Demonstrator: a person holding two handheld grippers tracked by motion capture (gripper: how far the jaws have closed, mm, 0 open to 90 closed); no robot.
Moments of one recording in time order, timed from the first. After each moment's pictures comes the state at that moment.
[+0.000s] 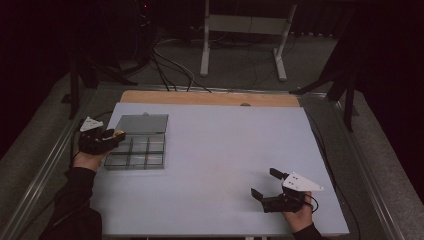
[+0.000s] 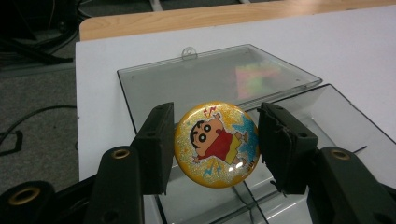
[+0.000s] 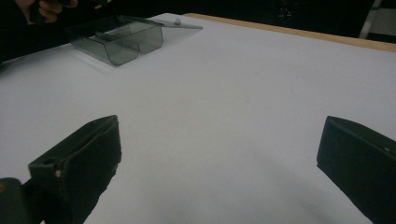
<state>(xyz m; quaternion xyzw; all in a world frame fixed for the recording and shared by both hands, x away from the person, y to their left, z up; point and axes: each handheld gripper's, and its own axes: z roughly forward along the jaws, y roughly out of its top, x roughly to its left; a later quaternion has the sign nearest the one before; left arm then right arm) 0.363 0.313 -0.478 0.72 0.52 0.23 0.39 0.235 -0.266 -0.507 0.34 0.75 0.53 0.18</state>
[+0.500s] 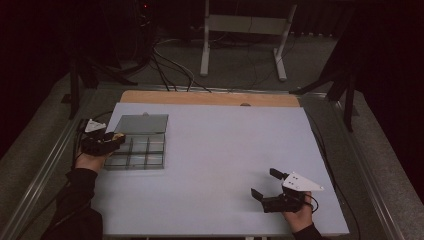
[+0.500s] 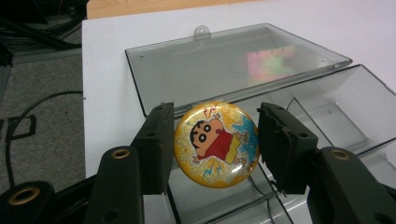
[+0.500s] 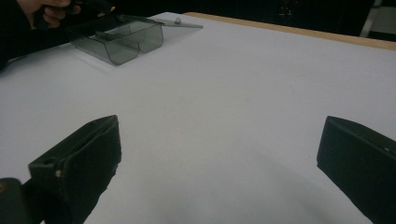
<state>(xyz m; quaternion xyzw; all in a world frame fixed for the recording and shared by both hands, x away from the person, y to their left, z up) 0.367 0.310 -0.489 0.73 0.54 0.23 0.36 0.235 -0.266 -0.507 0.35 0.75 0.53 0.18</state>
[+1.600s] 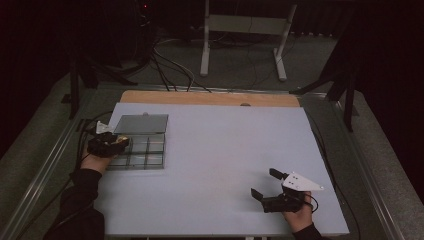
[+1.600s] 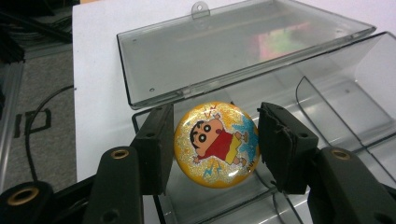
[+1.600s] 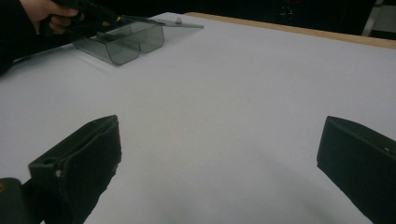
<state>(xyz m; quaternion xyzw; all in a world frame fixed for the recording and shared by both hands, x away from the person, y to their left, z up) 0.370 0.297 -0.499 0.75 0.53 0.24 0.32 0.235 -0.267 -0.507 0.35 0.75 0.53 0.18</state>
